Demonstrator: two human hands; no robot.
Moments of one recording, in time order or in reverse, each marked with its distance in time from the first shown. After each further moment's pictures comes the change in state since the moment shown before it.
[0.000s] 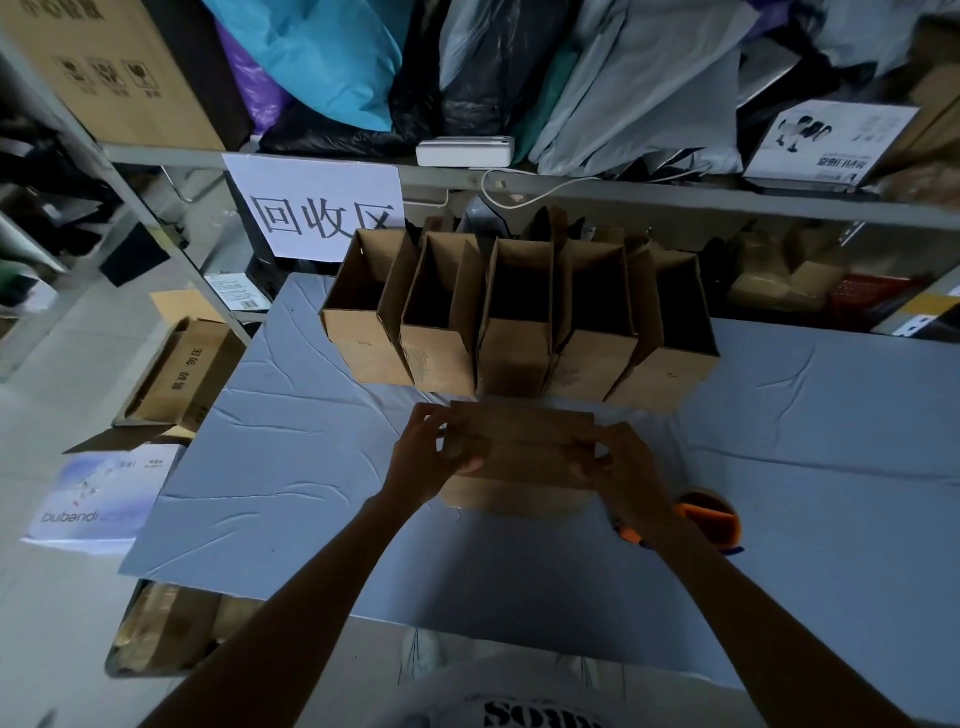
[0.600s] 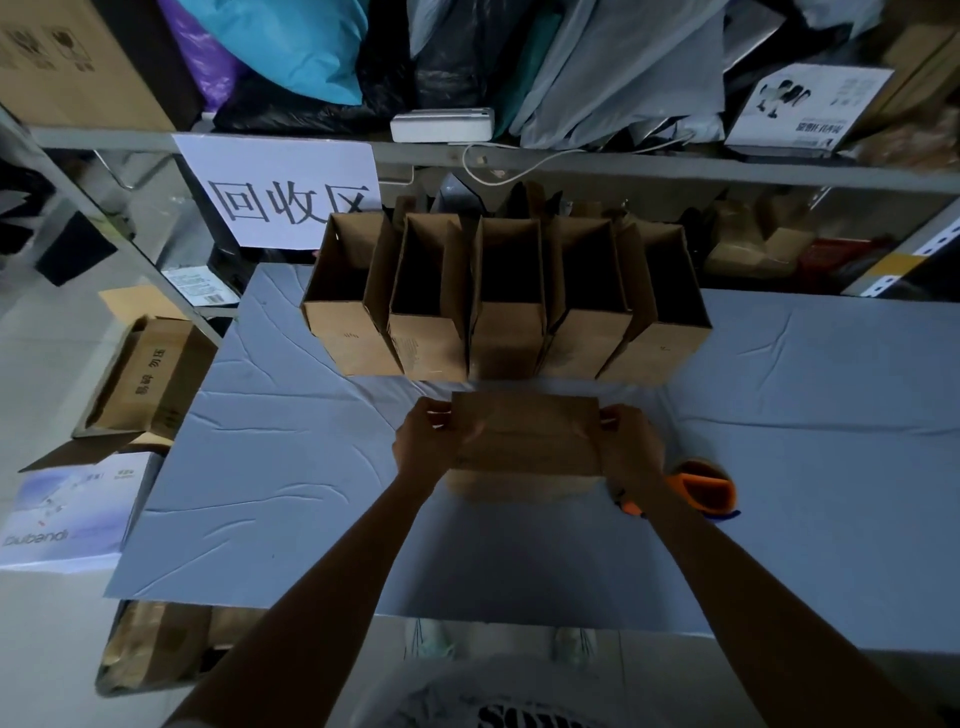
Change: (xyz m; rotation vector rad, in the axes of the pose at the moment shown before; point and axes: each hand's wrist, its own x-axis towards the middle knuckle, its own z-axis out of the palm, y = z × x) left_hand 0.014 -0.002 0.010 -0.137 0.077 -0.368; right_hand 0.010 -0.024 0.007 0.005 0.155 0.479
